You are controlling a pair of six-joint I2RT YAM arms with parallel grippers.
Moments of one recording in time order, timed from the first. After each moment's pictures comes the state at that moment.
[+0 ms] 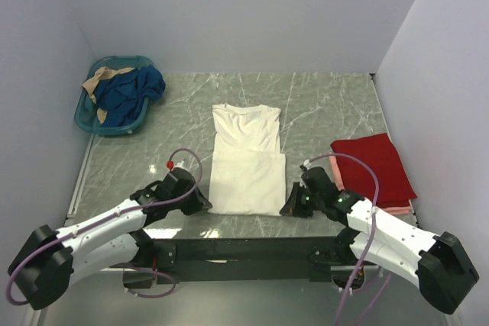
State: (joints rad) left arm -0.71 0.96 0.35 -0.23 0.06 -1.07; right arm 0.62 0.89 0.34 -0.37 -0.22 0.84
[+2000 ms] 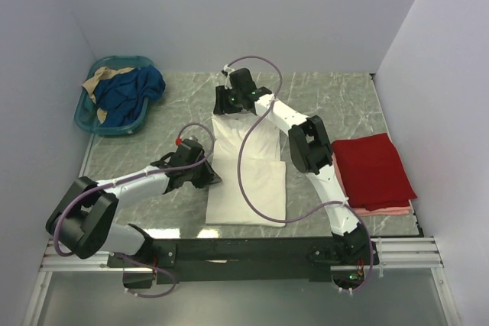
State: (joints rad) left arm -0.58 1.36 0.59 -0.10 0.12 -1.06; right arm 0.57 2.51 2.19 -0.37 -0.26 0.34
